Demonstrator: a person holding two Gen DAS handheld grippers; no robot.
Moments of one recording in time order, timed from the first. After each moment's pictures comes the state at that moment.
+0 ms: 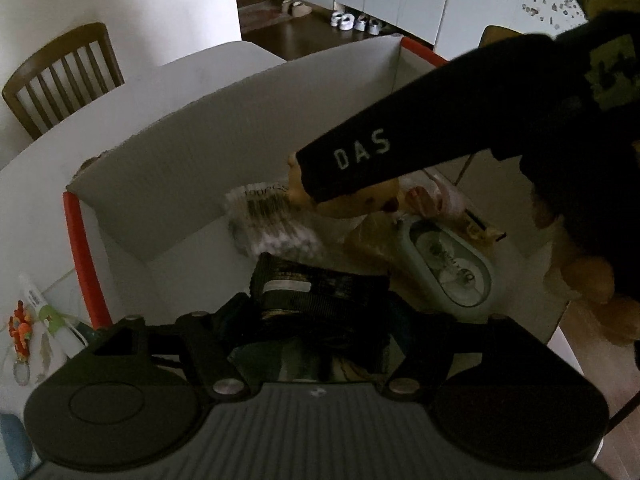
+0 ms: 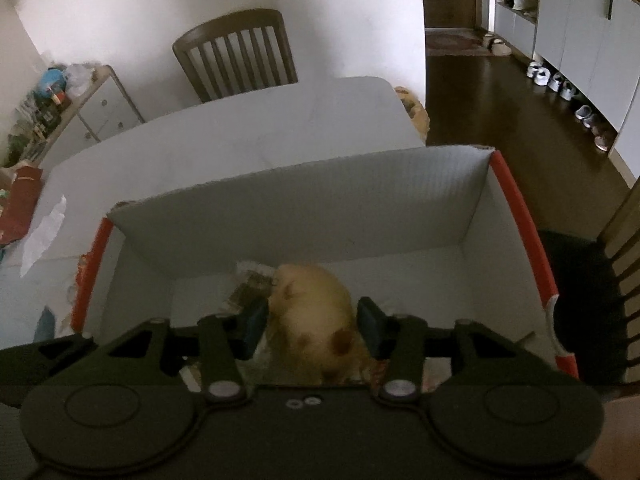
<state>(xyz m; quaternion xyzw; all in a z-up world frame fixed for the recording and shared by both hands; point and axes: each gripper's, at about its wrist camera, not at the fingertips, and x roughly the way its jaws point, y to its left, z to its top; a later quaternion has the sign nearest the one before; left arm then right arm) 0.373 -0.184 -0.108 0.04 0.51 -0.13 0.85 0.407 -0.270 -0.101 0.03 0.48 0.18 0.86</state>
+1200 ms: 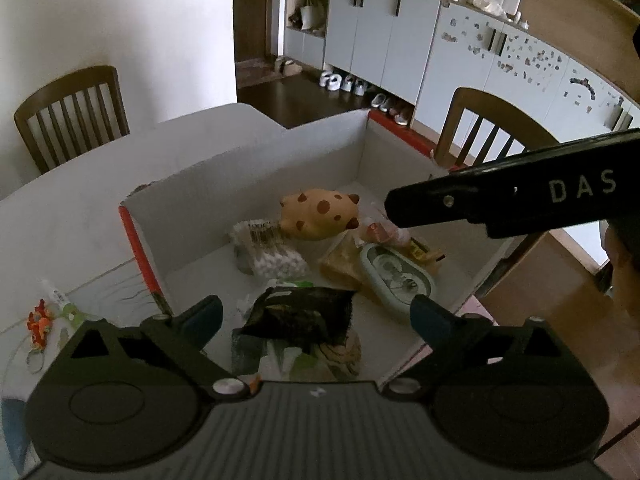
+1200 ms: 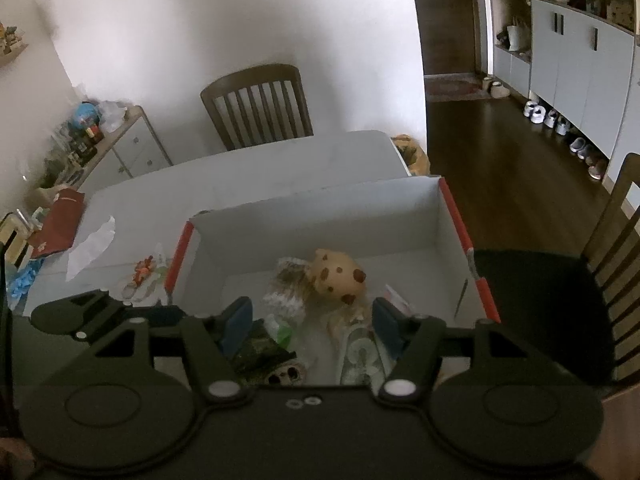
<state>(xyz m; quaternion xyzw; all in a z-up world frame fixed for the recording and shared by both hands) 0.312 -0.162 -0.057 0.00 0.42 -0.15 0.89 0.317 -0.299 -0.031 0.05 0.41 0.20 0.89</state>
